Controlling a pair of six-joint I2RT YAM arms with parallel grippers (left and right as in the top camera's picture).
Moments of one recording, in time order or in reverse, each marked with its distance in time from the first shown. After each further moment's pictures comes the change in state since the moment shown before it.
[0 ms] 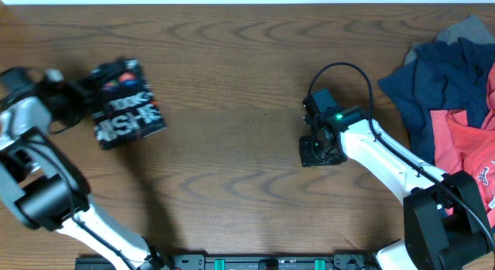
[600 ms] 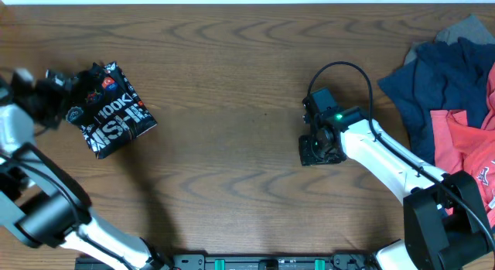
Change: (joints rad) left arm 0.002 -0.138 -0.001 0.037 -0.045 -0.005; right arm 0.000 0.000 0.000 0.017 0.000 0.000
